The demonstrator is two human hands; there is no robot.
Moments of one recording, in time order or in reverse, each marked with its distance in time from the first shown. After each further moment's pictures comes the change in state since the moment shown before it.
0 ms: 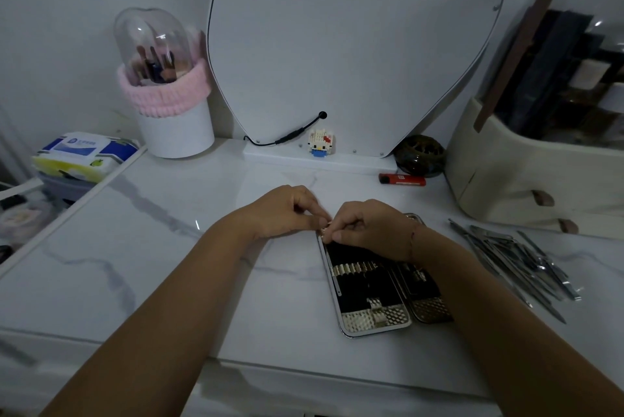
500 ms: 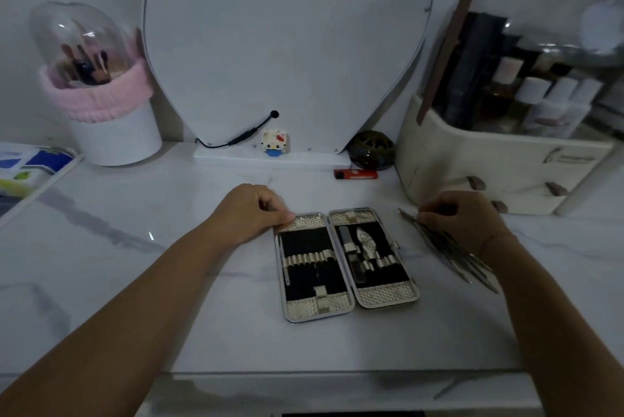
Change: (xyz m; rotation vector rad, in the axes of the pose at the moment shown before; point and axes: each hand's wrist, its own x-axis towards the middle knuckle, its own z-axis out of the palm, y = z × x) left_hand 0.010 0.002 0.022 -0.104 0.276 -0.037; right_hand -0.120 0.060 -0.070 -0.108 0.533 0.615
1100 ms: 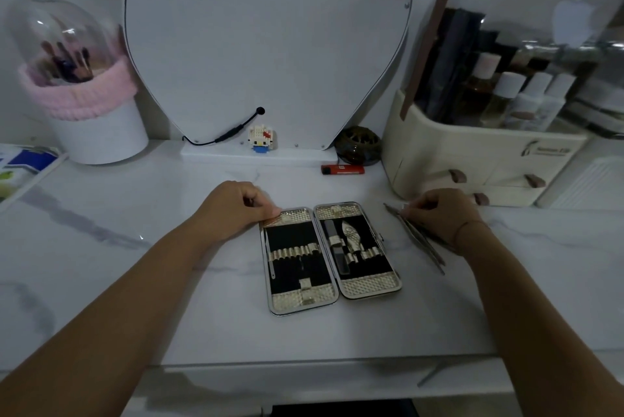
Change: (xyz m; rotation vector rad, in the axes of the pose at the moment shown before) left_hand -0.006 0.009 0.000 0.001 -0.009 -0.043; right_hand 0.002 0.004 0.004 0.041 -0.008 0.123
